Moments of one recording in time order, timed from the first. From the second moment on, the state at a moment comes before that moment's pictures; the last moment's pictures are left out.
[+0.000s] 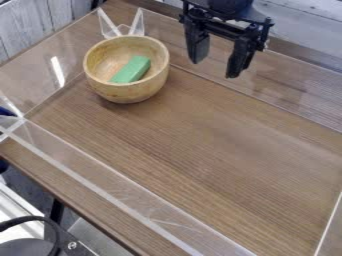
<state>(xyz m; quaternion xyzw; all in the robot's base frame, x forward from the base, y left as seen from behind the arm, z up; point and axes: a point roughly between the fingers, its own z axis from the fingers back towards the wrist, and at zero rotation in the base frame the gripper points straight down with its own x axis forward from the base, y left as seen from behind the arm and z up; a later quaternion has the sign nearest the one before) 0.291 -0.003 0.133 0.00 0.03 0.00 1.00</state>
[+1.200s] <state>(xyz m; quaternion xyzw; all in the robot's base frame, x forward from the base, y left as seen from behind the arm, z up) 0.283 0.126 0.090 0.01 0.09 0.09 0.99</state>
